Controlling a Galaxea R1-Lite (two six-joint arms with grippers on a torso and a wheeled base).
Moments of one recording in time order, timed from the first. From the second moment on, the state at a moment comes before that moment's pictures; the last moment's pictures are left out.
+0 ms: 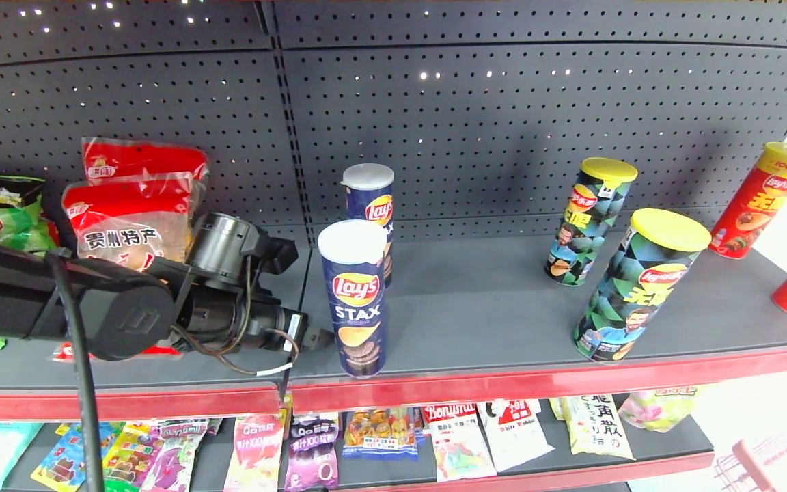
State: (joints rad) left arm -0.41 1.85 -0.96 -0.08 -0.07 -0.06; right arm 0.00 0.00 0.00 0.00 0.03 0.00
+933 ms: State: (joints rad) left arm -0.42 1.86 -0.97 -0.08 -0.07 -0.06; right arm 0.00 0.00 0.00 0.00 0.03 0.00
